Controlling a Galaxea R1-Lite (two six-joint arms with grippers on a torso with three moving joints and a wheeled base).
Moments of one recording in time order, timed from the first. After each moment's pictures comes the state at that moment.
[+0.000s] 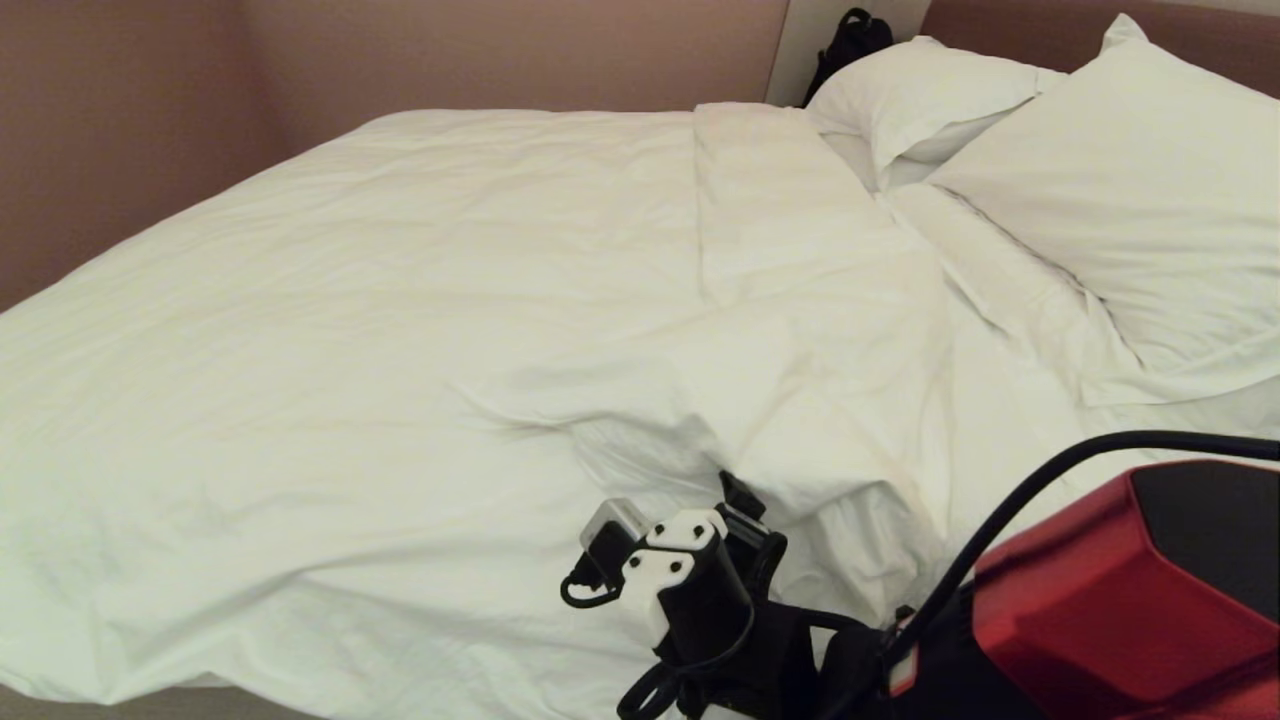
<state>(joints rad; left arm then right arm) 0.01 0.00 -0.06 0.17 -0.02 0.02 1.00 2.14 -1.00 -0.71 -0.93 -0.59</state>
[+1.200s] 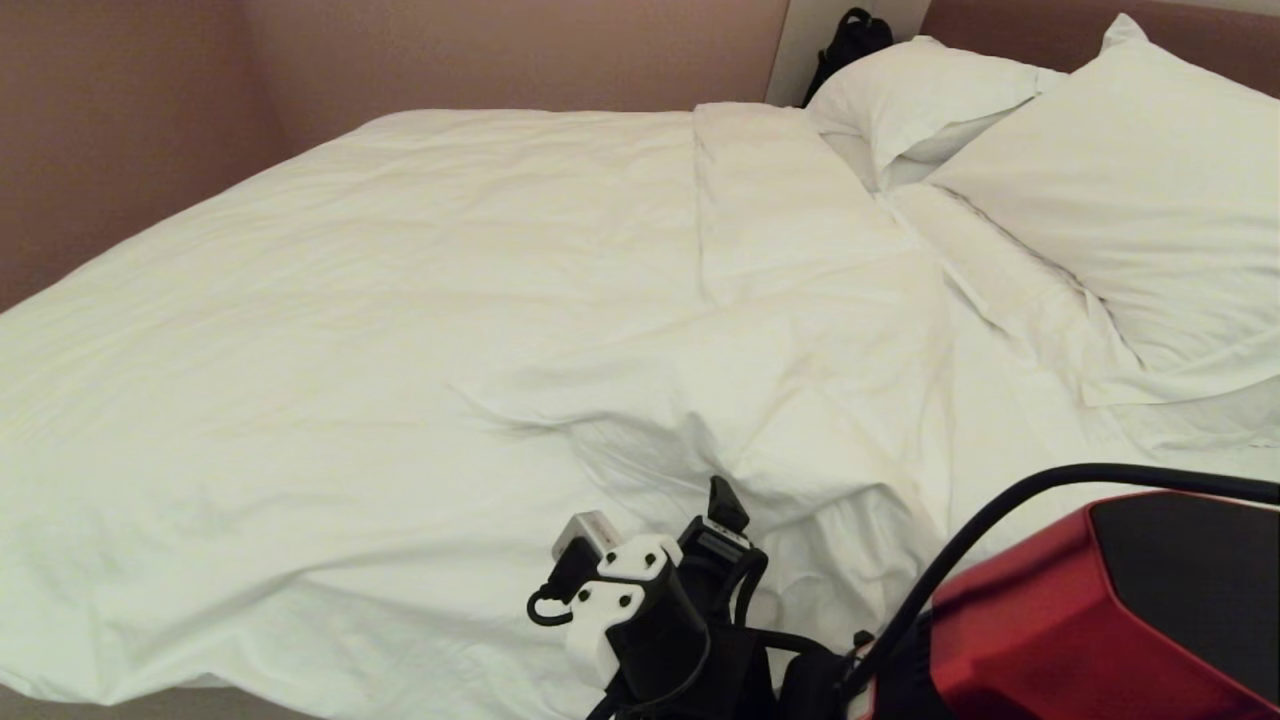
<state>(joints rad) 0.01 0.00 -0.06 0.17 -0.02 0.02 1.07 2.18 -1.07 -0.68 -1.09 -0.62</state>
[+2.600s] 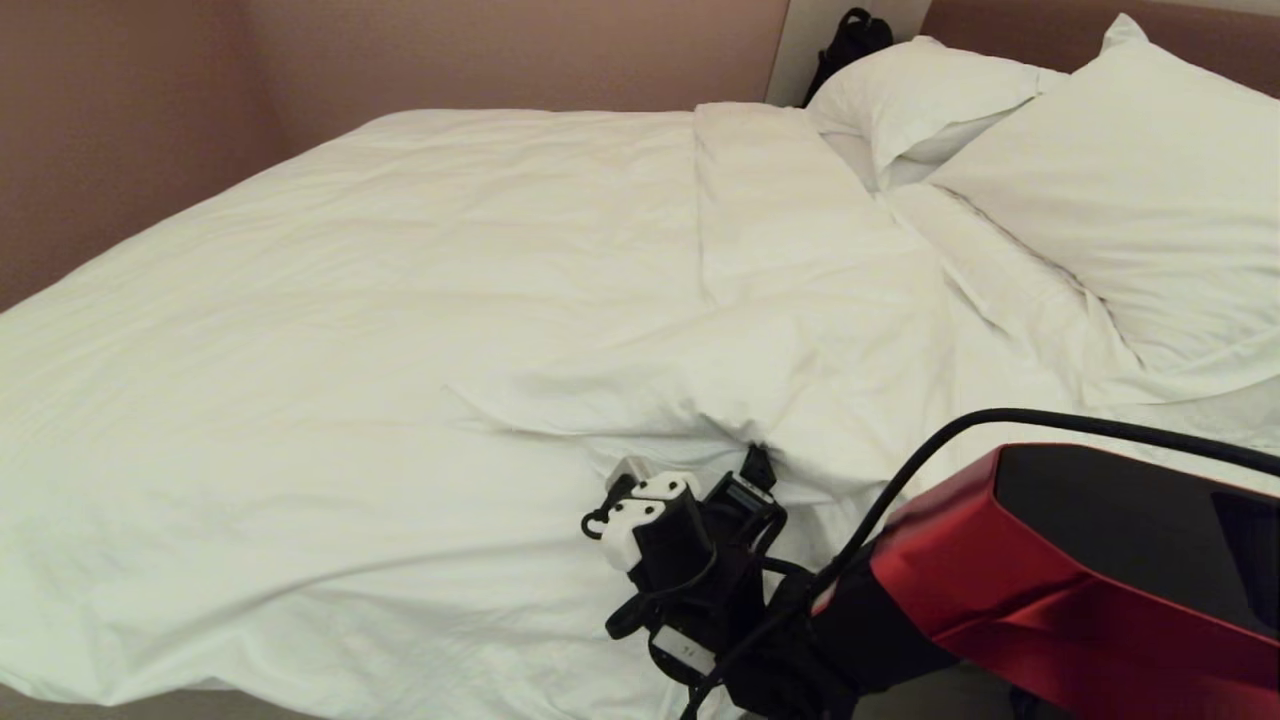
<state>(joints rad) 0.01 0.00 -0.06 0.17 -0.02 0.02 0.90 2.27 -1.19 -0.65 -1.16 -0.63</state>
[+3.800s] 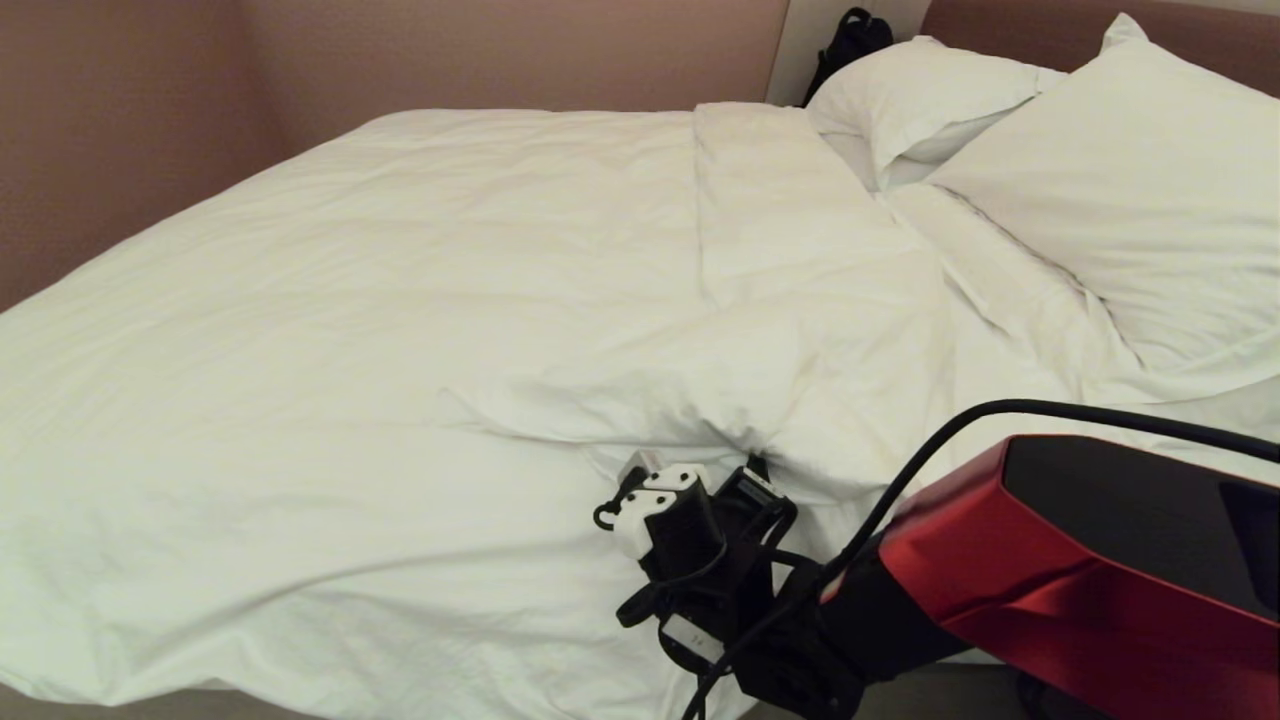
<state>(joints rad) 0.01 0.00 -0.06 0.17 -0.02 0.02 0.89 2.26 -1.18 -0.65 -1.16 -0.62</state>
